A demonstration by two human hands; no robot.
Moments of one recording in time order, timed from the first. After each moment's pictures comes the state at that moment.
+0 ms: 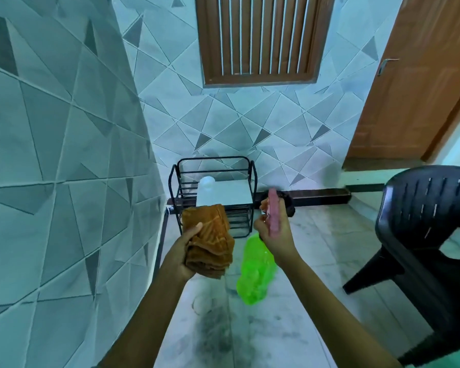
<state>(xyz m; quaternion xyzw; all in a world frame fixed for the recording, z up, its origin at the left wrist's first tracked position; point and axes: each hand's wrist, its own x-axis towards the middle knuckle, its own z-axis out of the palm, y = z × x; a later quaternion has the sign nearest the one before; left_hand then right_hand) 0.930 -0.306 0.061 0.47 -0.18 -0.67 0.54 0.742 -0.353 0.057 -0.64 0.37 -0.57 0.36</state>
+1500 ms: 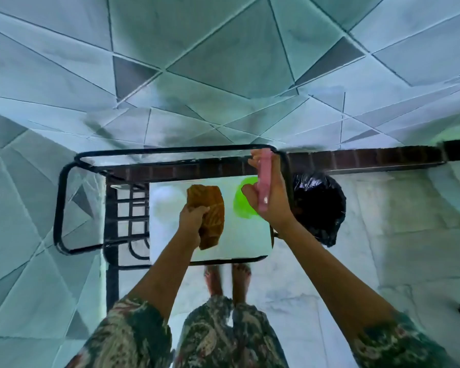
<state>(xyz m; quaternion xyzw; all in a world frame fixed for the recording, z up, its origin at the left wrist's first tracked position) 1.019 -1.173 -0.275 0.73 -0.03 -0.60 0.34 0.860 -1.219 -0.195 -0.58 0.43 -0.45 0.53</state>
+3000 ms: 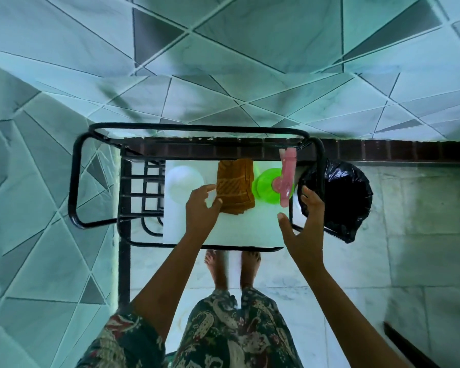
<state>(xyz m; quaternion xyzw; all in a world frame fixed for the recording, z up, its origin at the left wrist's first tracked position) 1.040 -1.155 -0.310 0.79 -0.37 -0.41 0.26 0.828 -1.151 -0.277 -0.58 0.64 -0.36 0.36</state>
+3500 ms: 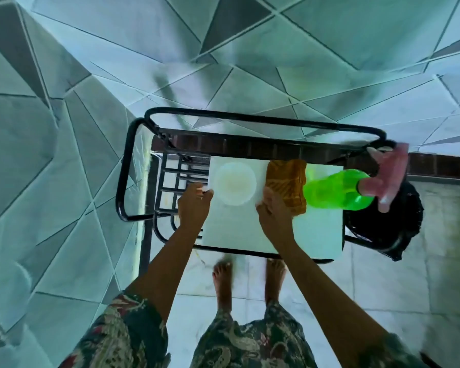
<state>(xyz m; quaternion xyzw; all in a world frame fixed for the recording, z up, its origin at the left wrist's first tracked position) 1.177 -1.130 -0.352 0.85 -0.25 -0.38 0.27 0.999 -1.145 -0.349 -0.54 0.65 -0.21 0.49</state>
